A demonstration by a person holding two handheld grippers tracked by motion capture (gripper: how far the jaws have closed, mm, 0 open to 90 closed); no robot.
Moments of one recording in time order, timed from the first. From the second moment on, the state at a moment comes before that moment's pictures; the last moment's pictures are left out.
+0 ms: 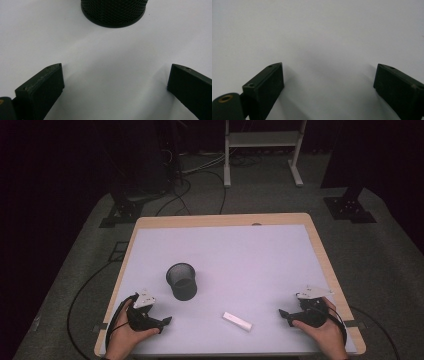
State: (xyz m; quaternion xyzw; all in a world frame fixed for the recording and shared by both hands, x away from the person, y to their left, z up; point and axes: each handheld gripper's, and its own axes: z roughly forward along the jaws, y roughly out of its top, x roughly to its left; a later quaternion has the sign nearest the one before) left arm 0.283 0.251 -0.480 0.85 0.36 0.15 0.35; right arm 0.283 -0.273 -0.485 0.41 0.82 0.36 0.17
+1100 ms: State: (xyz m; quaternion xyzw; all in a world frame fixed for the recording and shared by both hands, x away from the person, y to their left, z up) left arm 0.294 0.256 -0.434 0.83 0.37 0.16 0.37; right arm 0.282 -0.273 -0.485 0.41 0.82 0.36 0.17
